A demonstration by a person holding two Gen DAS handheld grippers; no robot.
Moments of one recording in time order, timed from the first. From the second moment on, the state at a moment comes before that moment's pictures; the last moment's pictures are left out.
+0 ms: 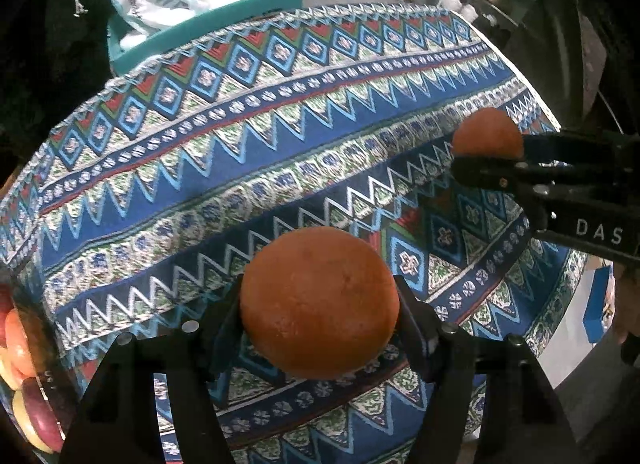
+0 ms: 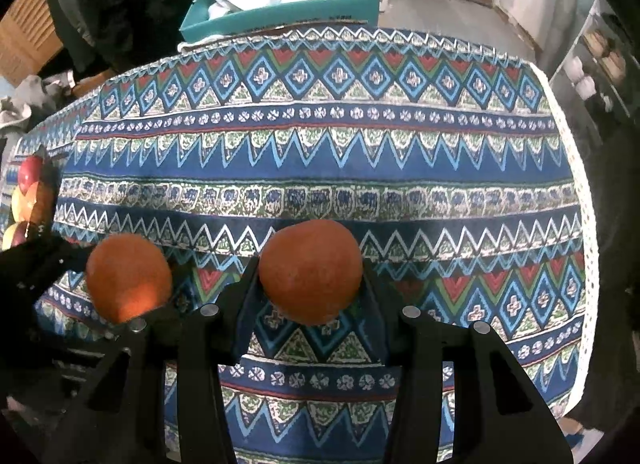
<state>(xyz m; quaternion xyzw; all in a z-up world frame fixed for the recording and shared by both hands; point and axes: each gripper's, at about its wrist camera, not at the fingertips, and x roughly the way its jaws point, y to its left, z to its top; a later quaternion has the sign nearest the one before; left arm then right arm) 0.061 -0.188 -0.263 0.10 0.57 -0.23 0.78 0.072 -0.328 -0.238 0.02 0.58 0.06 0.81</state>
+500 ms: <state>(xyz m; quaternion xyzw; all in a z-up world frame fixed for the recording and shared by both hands) 0.066 -0.159 -0.205 0.09 0.52 -0.20 0.82 0.068 -0.316 -0.184 -0.01 0.52 0.08 0.85</state>
